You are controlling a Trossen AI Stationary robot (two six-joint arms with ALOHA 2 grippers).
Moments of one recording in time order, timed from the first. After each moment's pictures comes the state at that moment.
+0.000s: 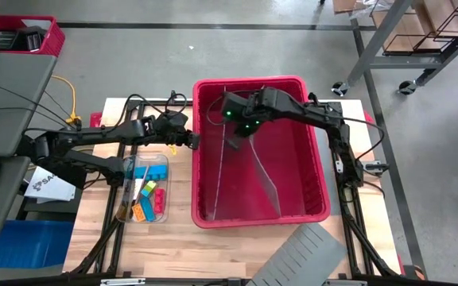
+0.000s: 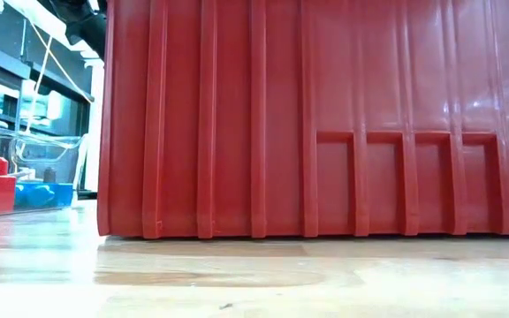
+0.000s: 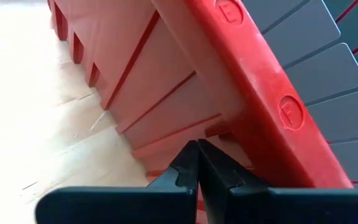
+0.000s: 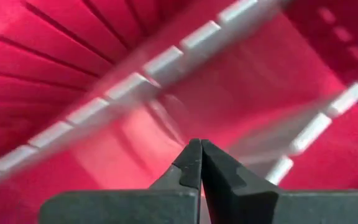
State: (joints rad) left arm 0.35 1.17 0.76 -0.34 -0.09 -0.77; right arm -0.19 2.10 2.34 -1.50 0.13 0.40
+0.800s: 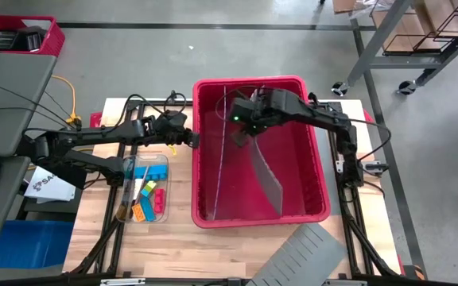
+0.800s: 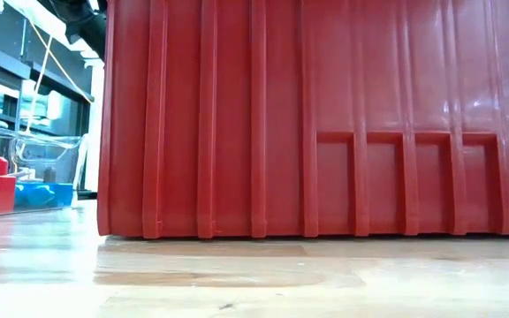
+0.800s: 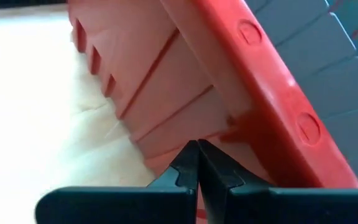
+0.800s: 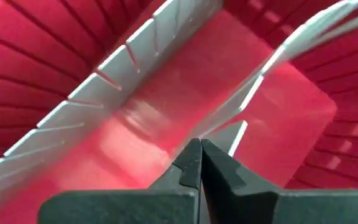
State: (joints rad) left arm 0.35 1.17 0.76 -0.34 -0.16 -0.76; right arm -0.14 2.03 2.31 -1.57 0.31 0.63
